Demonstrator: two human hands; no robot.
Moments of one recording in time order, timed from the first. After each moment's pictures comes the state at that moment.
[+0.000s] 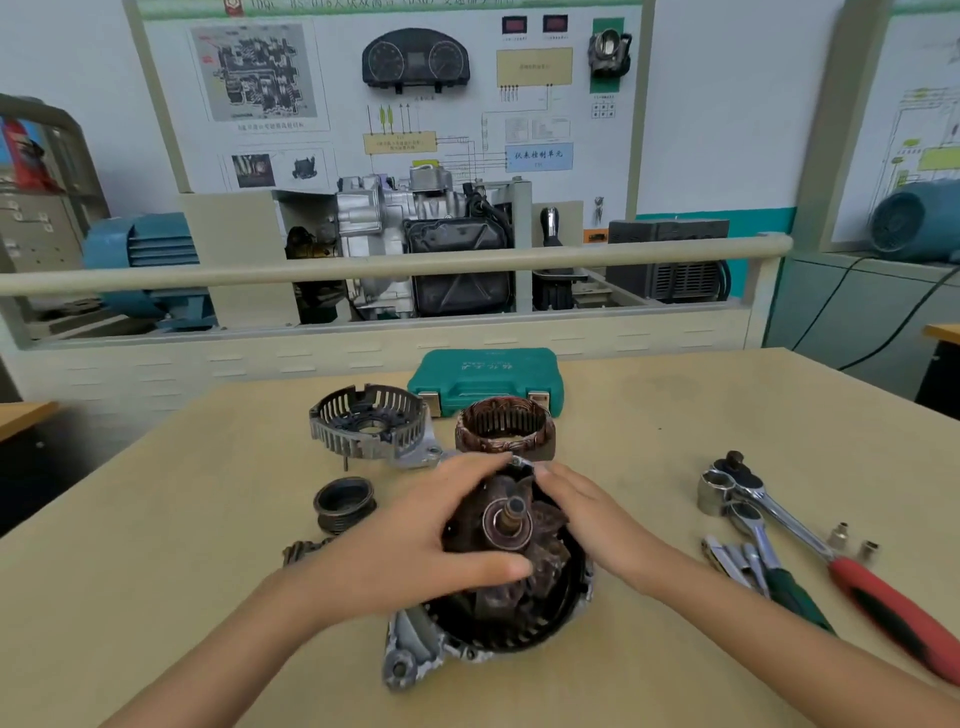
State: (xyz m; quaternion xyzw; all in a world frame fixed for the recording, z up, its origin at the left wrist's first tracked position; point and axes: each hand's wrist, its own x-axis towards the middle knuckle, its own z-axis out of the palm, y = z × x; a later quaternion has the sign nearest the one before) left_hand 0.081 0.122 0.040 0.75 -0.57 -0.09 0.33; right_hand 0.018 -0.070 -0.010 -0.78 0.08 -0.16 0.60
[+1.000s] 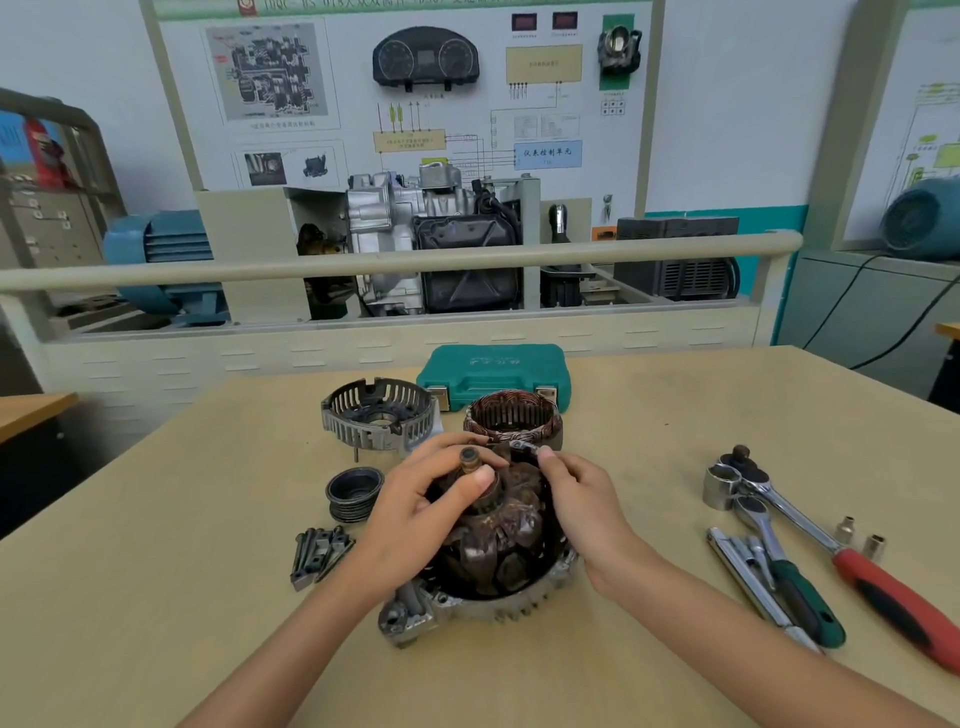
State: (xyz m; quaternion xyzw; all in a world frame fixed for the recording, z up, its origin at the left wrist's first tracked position) left_hand 0.089 0.108 0.010 0.68 -0.47 0.02 0.56; right_hand 0.023 -0.039 -0.005 -0.68 0.23 -0.25 0.65
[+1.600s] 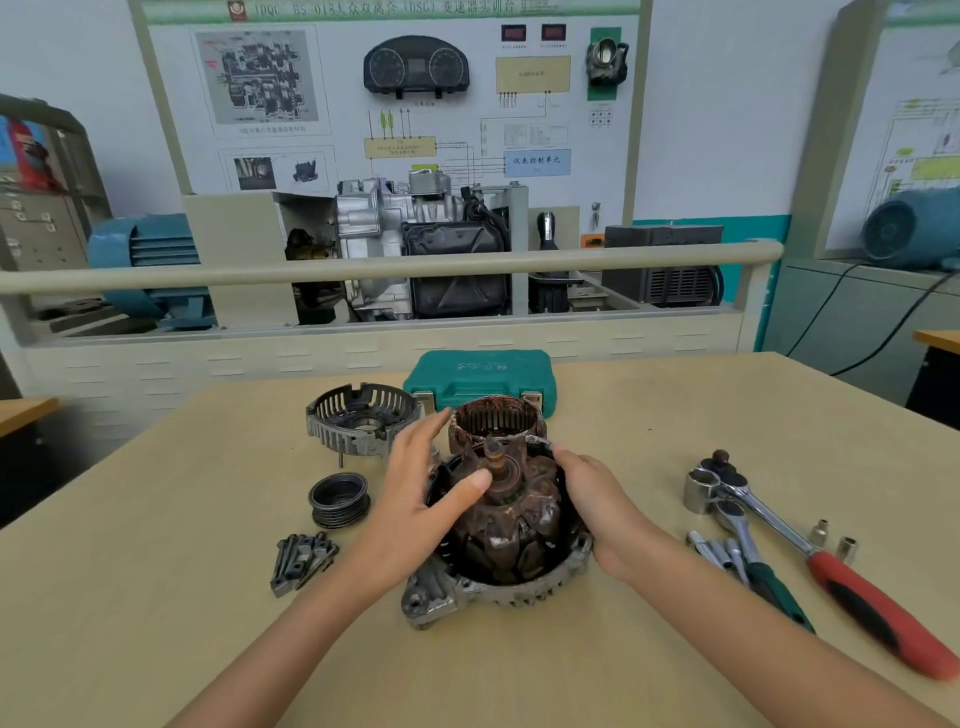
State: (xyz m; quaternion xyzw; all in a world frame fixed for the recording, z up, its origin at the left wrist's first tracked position) left_hand 0.094 0.096 0.004 0.75 -0.42 0.01 0.52; right_hand 0.022 -0.068 0.005 -0.64 0.31 -0.16 0.68
